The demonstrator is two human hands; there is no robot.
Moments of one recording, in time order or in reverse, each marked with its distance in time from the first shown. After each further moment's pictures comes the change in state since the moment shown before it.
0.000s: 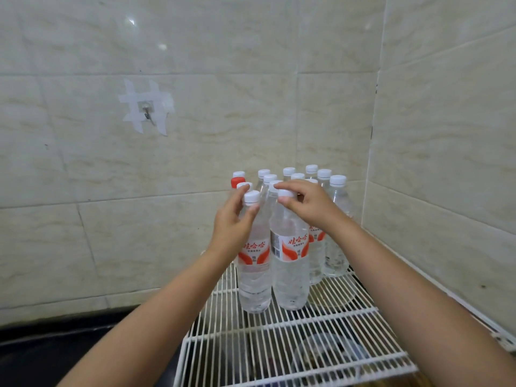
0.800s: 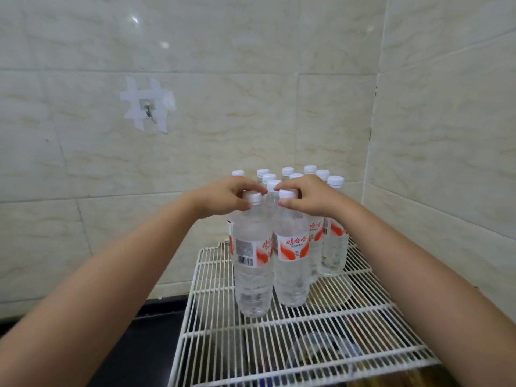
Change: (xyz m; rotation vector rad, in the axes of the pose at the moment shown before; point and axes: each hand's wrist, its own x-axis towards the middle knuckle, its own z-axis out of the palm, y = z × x) left_hand 0.045 0.045 -0.037 0.492 -0.692 -0.098; right_hand 0.007 -0.019 -0.025 -0.326 -0.274 0.067
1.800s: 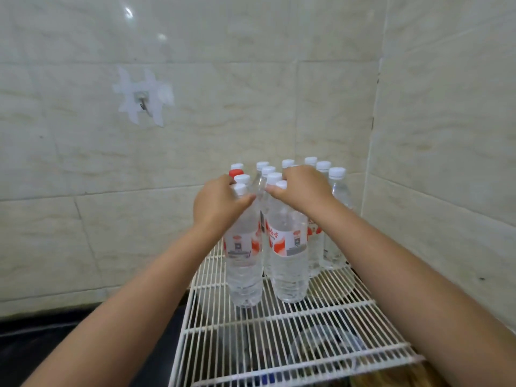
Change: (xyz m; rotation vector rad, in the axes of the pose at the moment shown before) left_hand 0.005 -0.009 0.040 0.238 0.651 -0.214; right_hand 0.013 -0.018 0.020 -0.245 0.203 0.196
